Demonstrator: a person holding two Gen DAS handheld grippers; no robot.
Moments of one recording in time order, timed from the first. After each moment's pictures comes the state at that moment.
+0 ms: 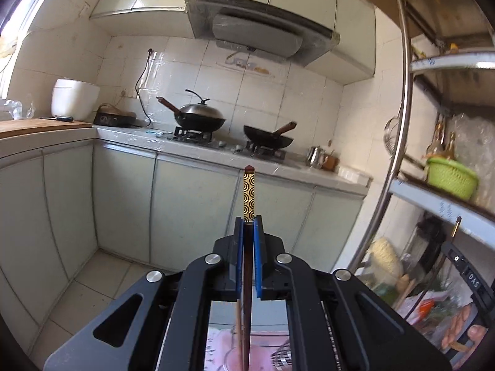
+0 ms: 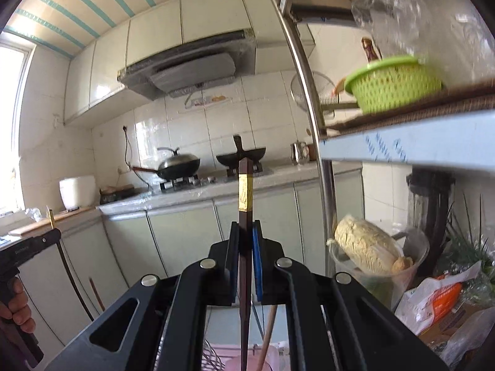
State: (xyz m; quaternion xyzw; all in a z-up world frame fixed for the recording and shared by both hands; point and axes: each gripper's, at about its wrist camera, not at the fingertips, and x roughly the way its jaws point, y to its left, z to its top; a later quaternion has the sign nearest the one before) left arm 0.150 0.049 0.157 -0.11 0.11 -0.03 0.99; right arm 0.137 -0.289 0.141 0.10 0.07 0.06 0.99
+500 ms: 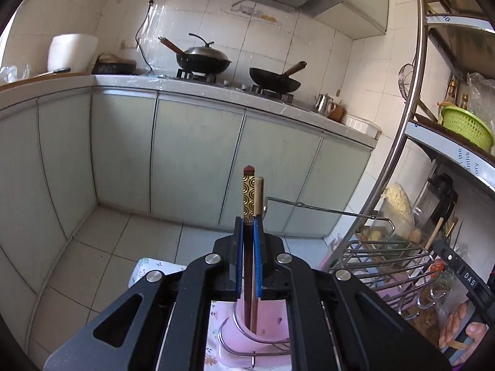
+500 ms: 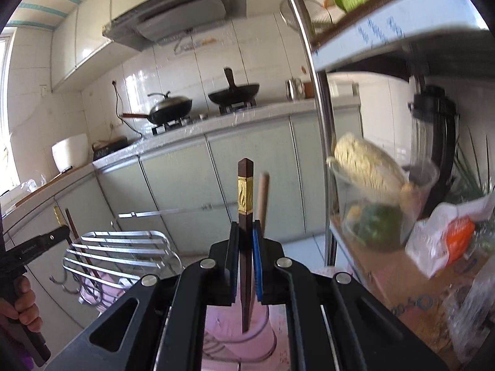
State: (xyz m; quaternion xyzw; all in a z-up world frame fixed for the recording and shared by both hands) left arm 0.160 0.054 0.072 -0.12 0.22 -0.05 0.97; right arm 0.155 -0.286 0.059 0.11 0.20 0.06 0.97
